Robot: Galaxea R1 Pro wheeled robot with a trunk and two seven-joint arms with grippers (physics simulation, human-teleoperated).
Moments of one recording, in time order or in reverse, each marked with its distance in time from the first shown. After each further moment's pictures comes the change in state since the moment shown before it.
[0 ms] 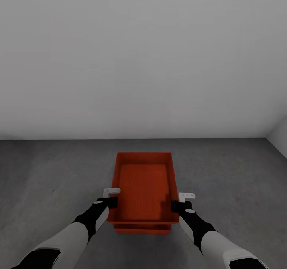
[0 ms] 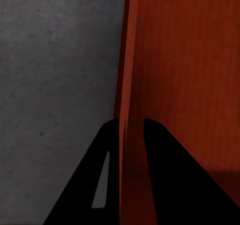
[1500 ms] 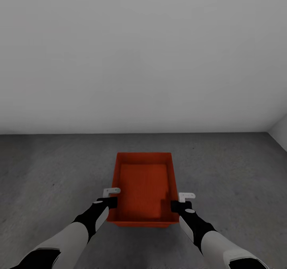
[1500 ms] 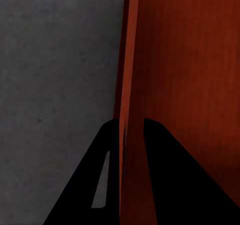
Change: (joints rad) left arm 0.000 0.001 -0.001 -0.002 0.001 0.001 -0.001; right arm 0.000 0.000 0.001 0.000 -0.002 -0.001 0.000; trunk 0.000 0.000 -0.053
